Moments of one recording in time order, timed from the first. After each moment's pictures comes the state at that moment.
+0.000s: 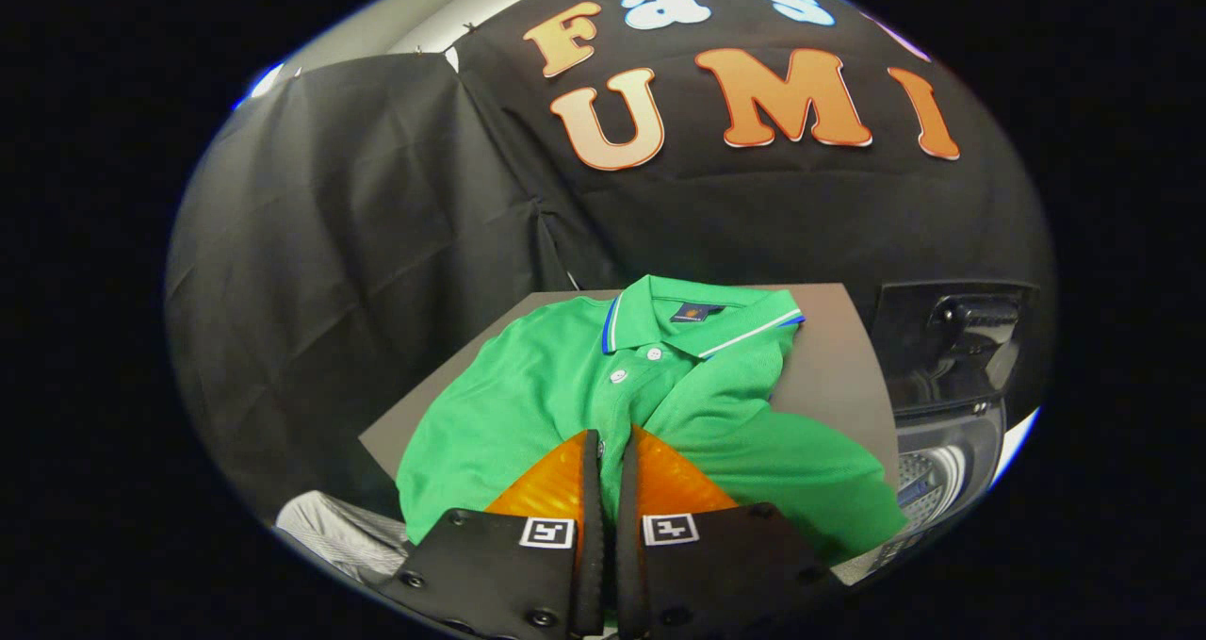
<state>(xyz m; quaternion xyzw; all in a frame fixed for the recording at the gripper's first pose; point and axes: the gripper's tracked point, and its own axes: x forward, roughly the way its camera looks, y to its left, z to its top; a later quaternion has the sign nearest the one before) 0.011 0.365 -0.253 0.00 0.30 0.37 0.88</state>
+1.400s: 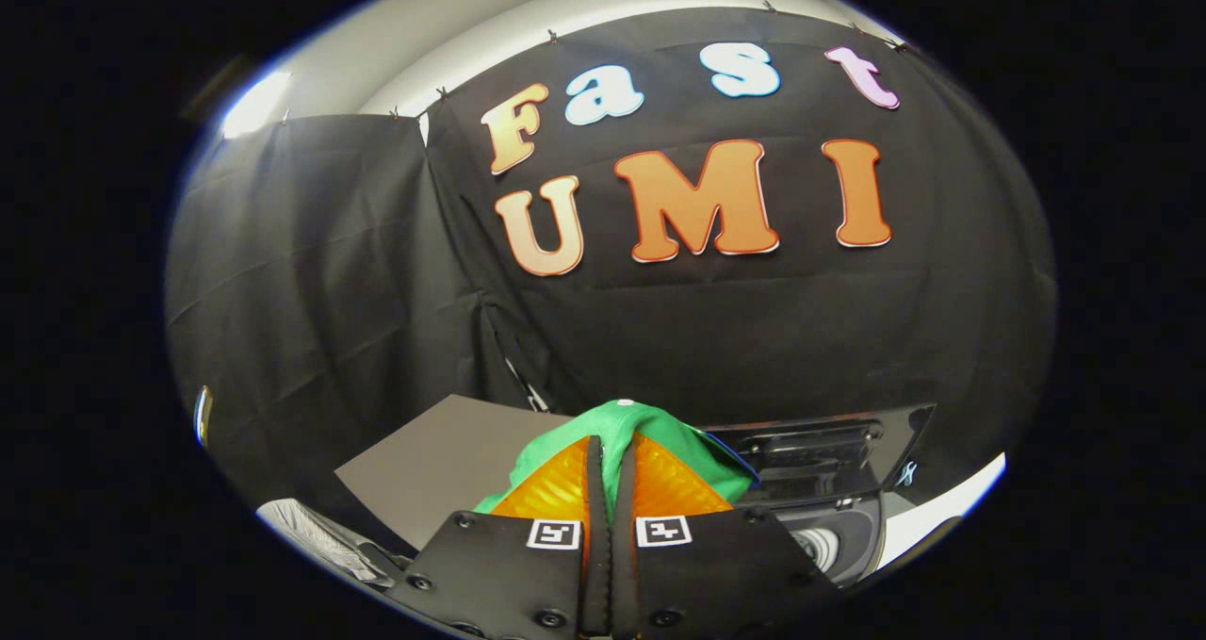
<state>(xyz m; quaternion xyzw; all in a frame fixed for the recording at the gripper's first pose) 0.109 0.171 -0.080 -0.02 0.17 0.31 0.93</state>
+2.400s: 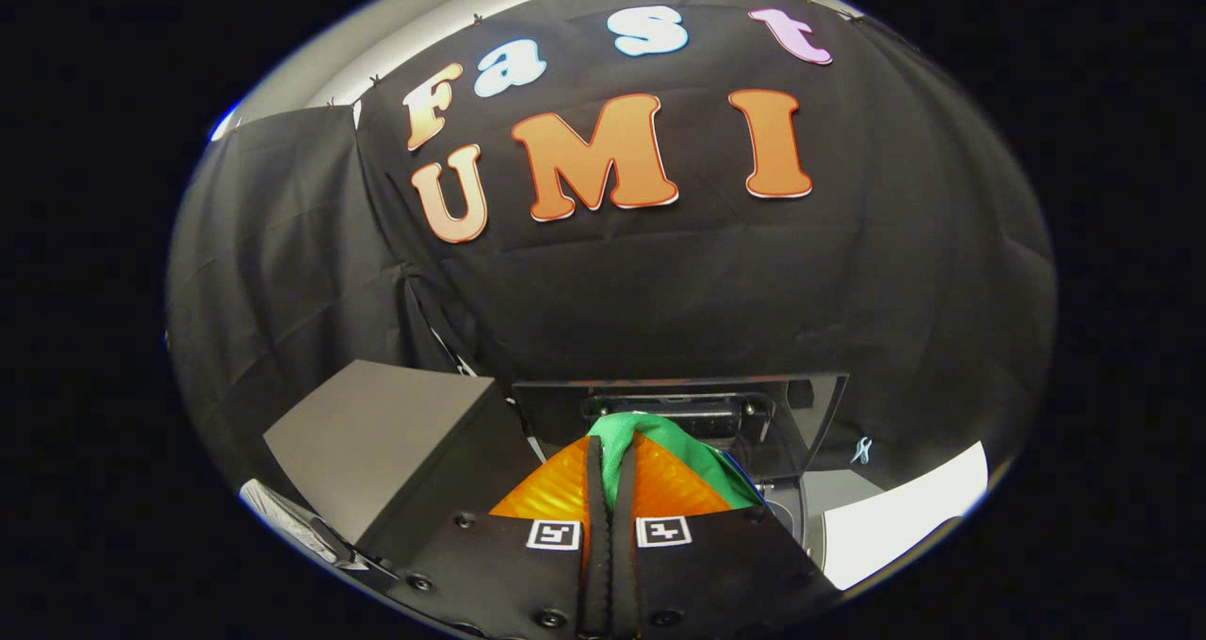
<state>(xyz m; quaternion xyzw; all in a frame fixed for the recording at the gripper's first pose) 0.181 0.023 -0.156 -0.03 0.24 0.24 0.94</state>
